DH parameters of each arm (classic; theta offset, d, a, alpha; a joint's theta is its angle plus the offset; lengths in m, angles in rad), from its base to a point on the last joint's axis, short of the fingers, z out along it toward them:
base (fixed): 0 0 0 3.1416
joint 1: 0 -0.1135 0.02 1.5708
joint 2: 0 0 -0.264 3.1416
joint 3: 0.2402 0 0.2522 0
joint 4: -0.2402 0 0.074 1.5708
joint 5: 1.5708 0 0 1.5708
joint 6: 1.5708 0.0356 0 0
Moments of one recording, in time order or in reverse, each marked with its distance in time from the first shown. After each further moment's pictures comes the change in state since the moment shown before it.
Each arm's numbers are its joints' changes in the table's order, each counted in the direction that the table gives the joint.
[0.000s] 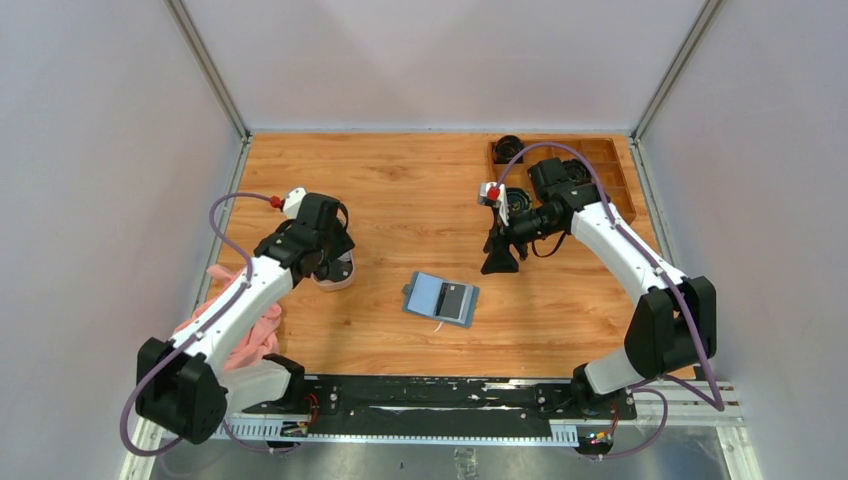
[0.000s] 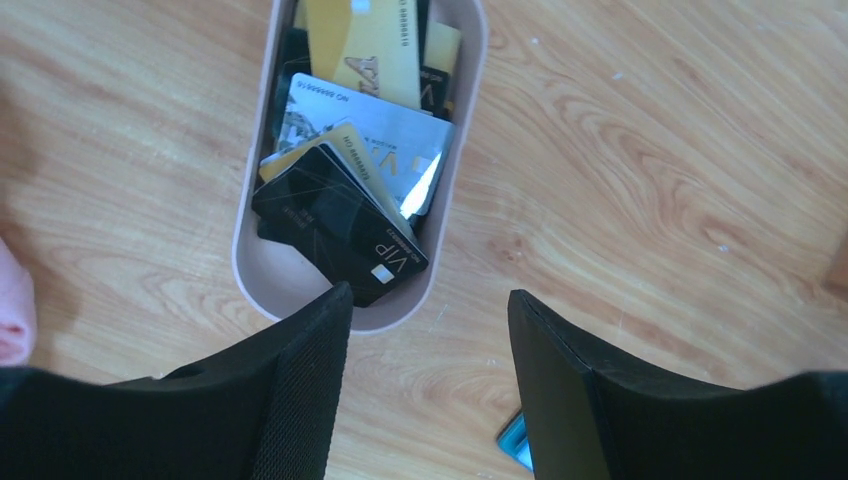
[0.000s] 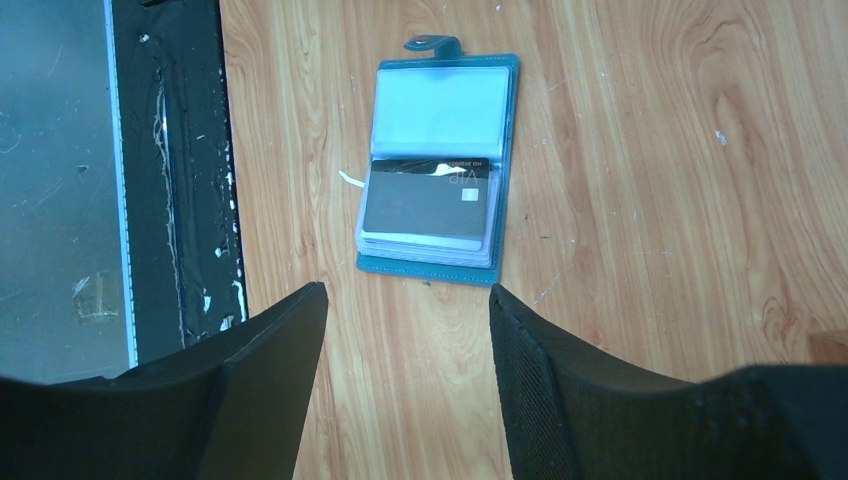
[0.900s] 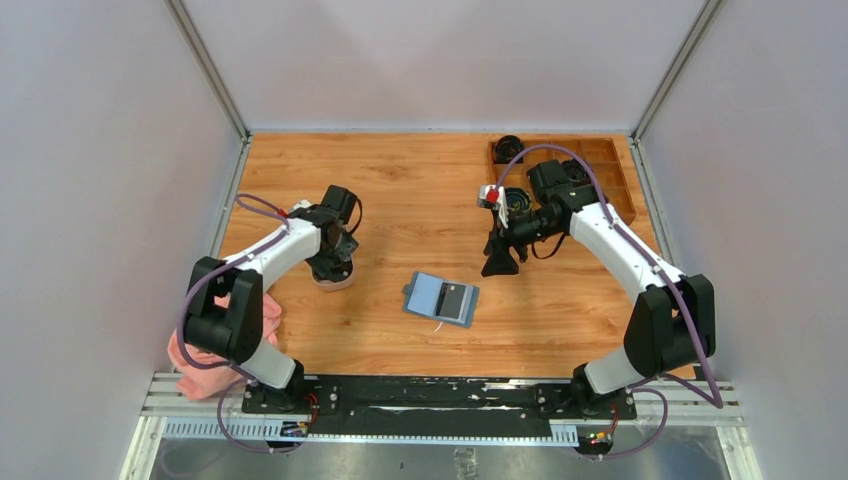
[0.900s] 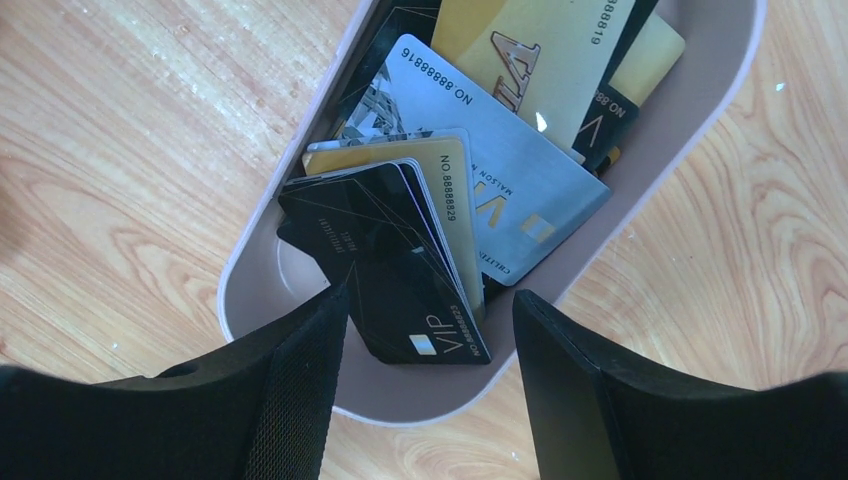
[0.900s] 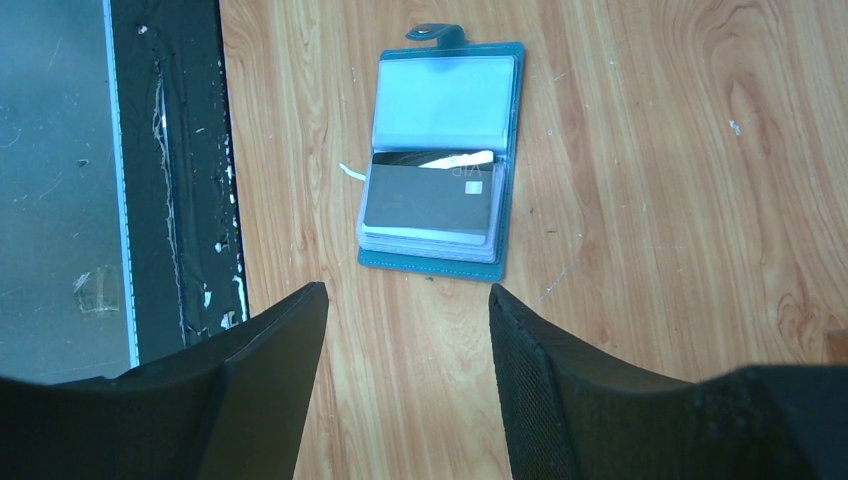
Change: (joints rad) left arm -0.060 0.429 0.129 -0.126 -0.035 -0.291; right arm 0.000 0.007 -0.014 0.000 0.004 -0.008
